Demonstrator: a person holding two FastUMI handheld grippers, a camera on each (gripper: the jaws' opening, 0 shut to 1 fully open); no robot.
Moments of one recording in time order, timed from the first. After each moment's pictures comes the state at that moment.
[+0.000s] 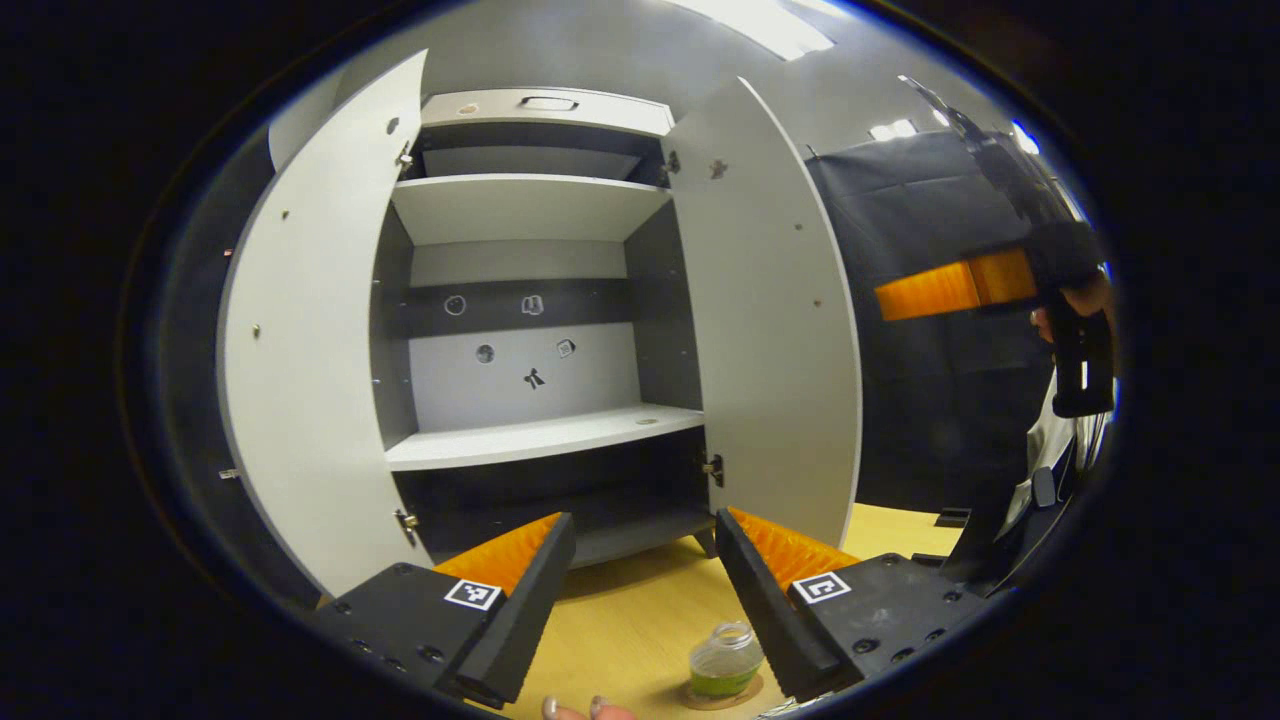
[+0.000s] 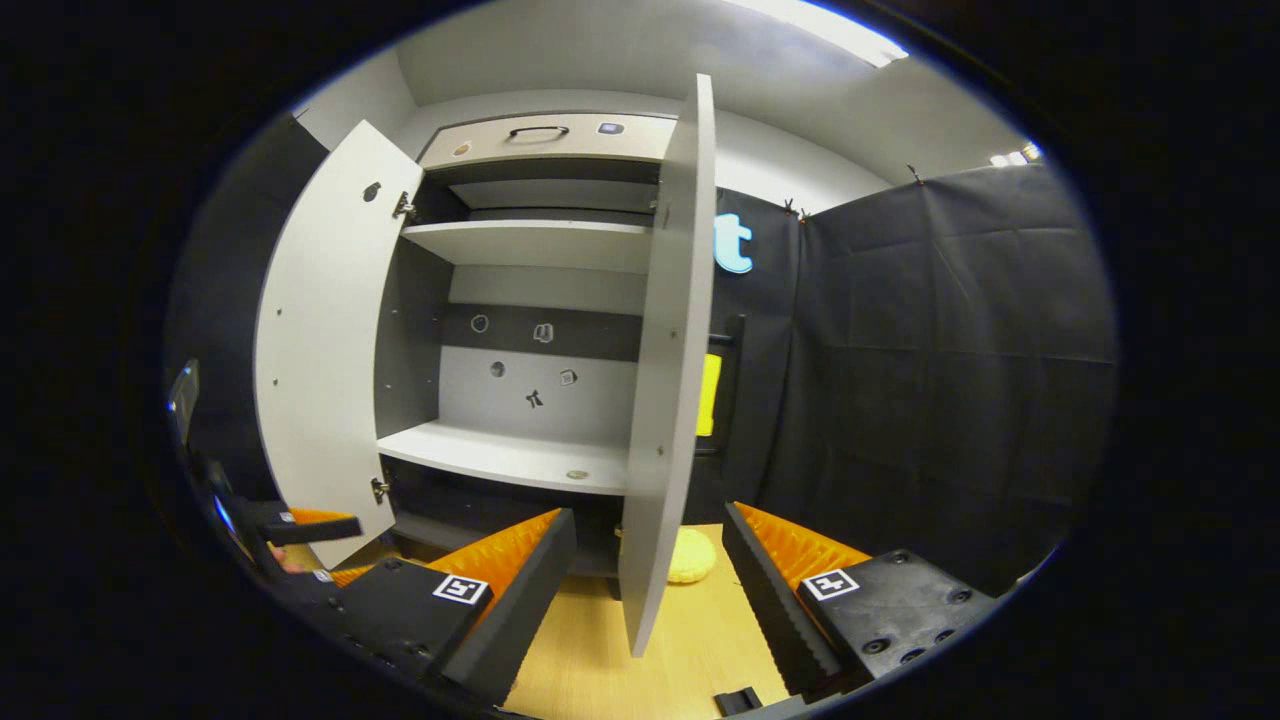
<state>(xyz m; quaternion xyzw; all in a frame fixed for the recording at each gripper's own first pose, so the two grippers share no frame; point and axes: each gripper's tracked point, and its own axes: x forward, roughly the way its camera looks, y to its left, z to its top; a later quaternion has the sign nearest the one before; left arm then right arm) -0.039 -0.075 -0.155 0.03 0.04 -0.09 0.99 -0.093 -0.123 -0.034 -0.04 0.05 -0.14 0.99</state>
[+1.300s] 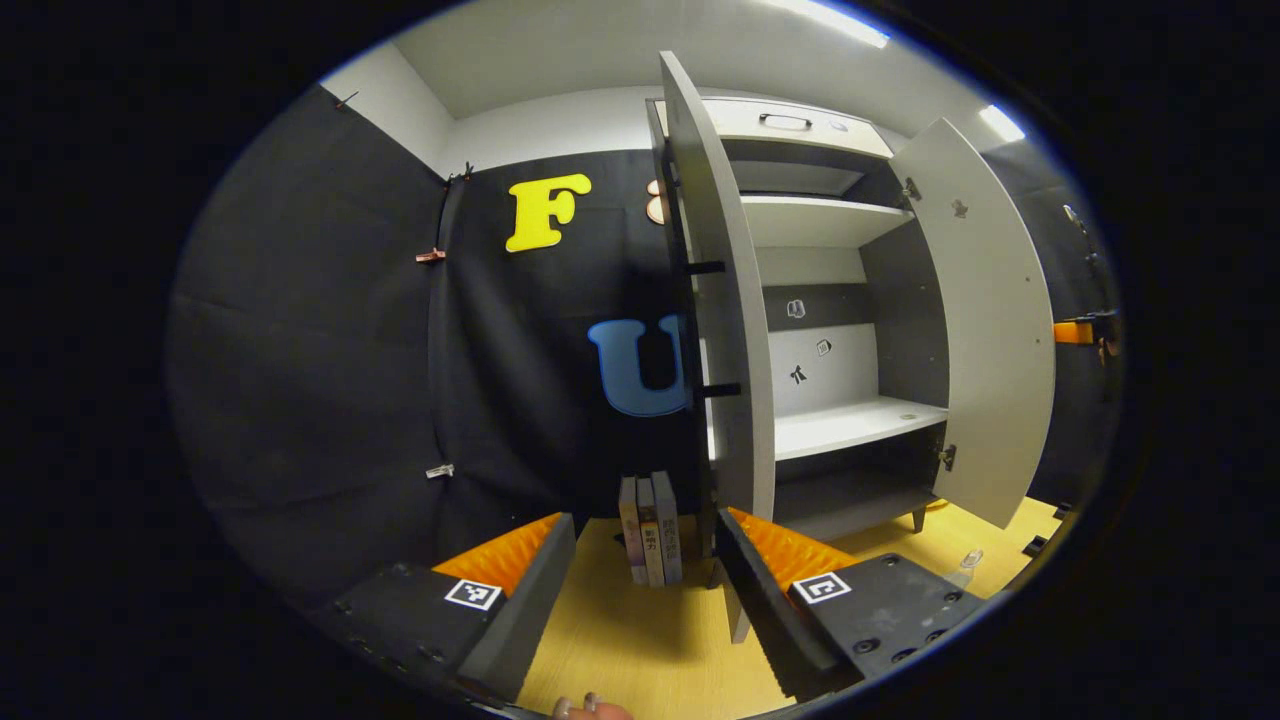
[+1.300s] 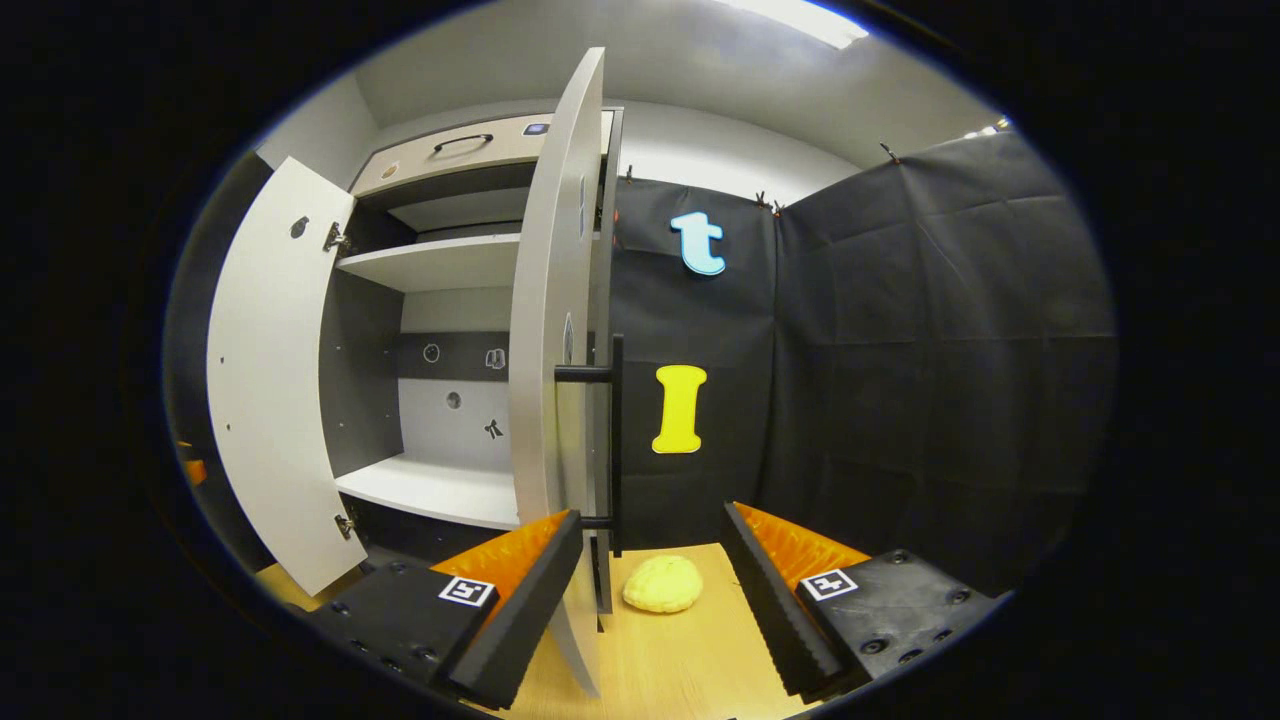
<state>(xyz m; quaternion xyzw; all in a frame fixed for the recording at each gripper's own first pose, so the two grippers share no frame) -0.138 0.190 -0.099 0.03 0.07 0.16 0.98 -0.027 -0.184 -0.015 -0.01 0.03 -0.13 0.99</state>
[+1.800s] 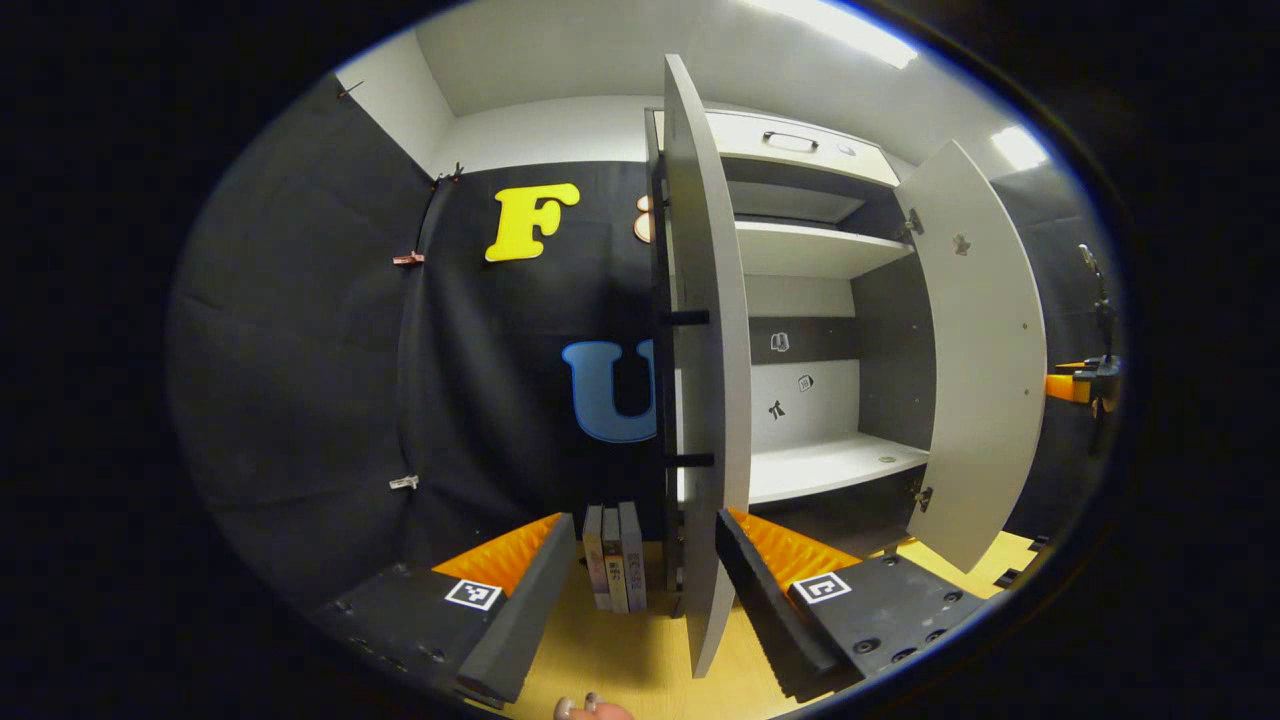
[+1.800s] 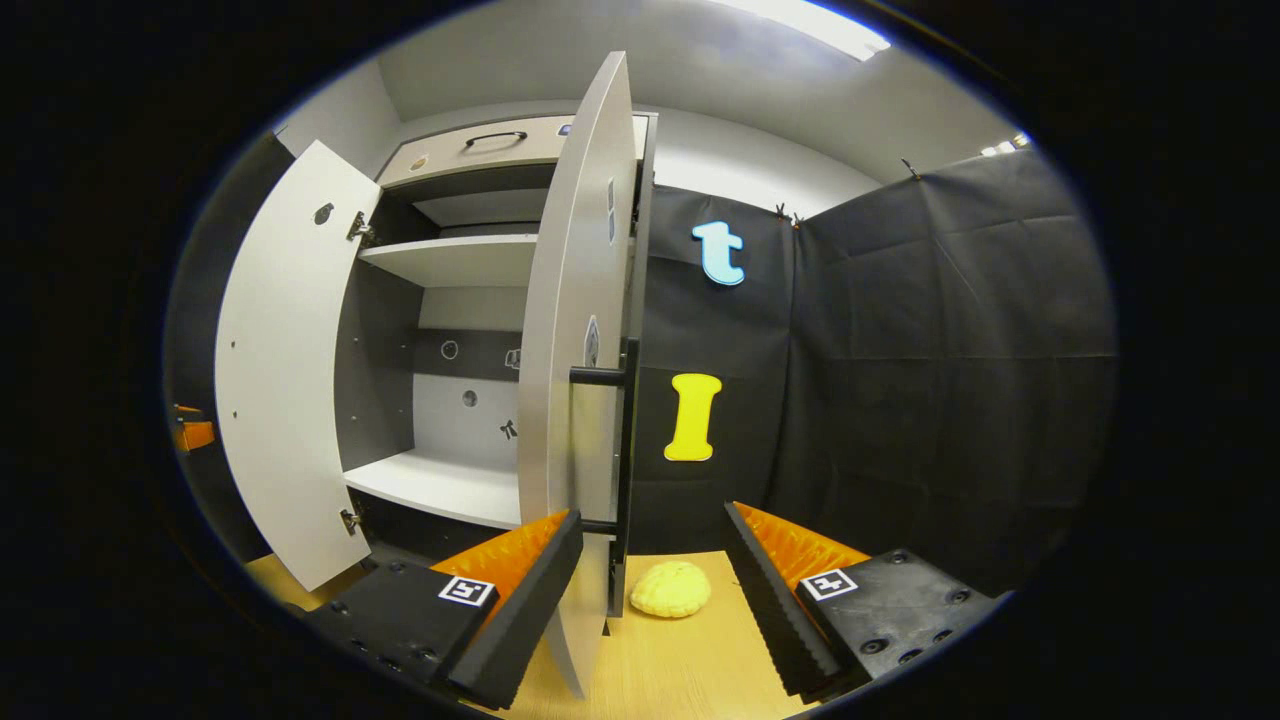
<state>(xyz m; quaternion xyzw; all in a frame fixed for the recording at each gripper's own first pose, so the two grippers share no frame) -0.093 0.178 -0.061 0.01 0.04 0.13 0.99 -0.021 -0.146 -0.014 -0.03 0.02 -0.11 0.99</state>
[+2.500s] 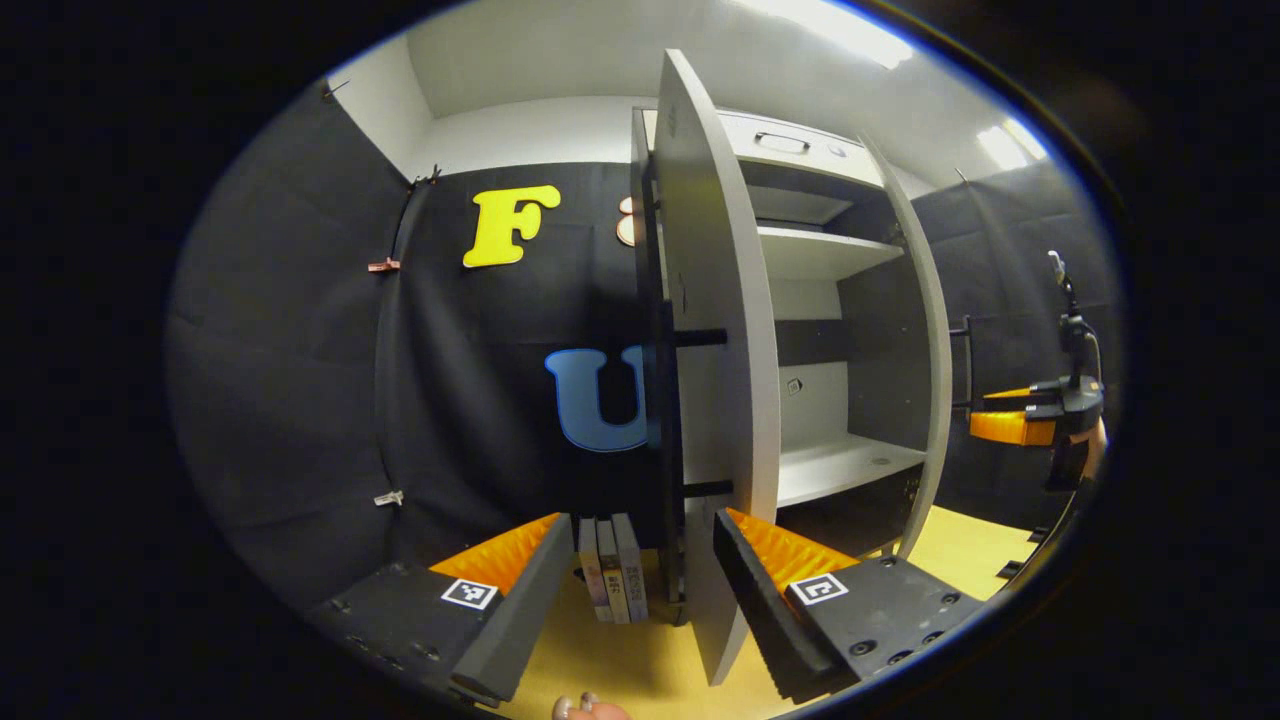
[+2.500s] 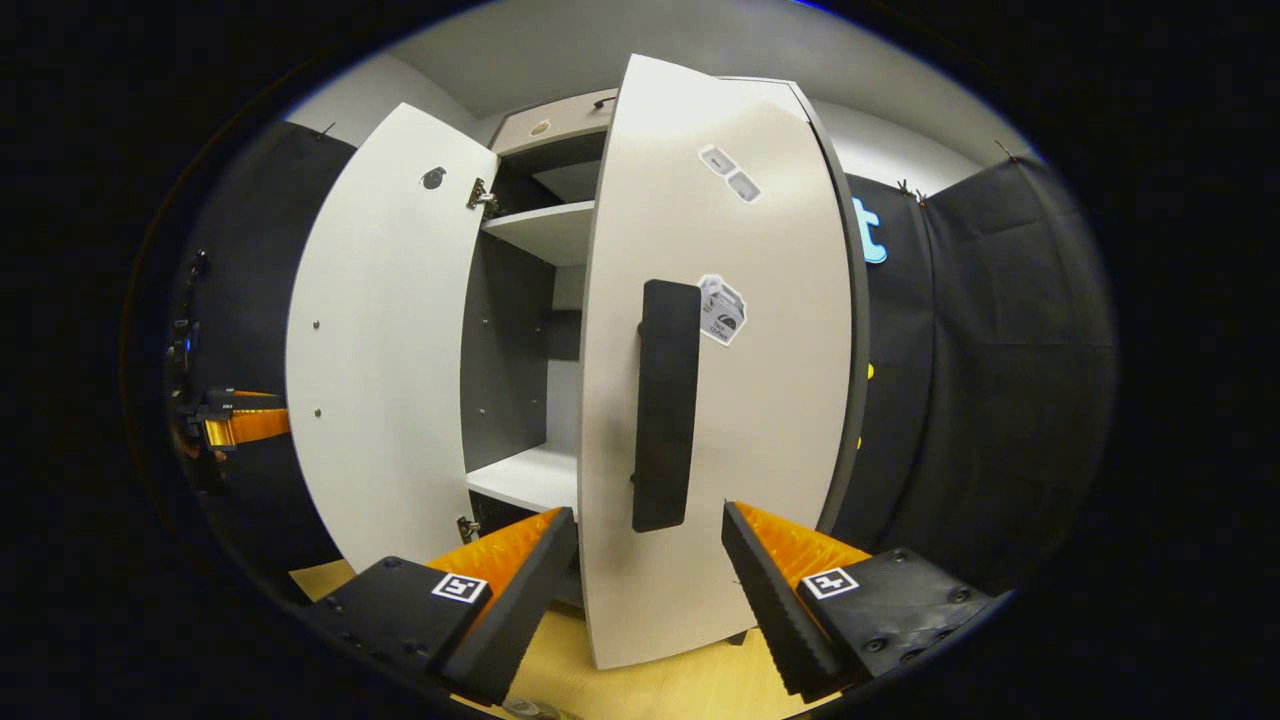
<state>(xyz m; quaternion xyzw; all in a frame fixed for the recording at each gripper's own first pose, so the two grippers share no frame) -0.072 0.192 -0.056 0.02 0.04 0.09 0.99 0.047 0.008 -0.046 -0.01 0.05 0.05 1.00</state>
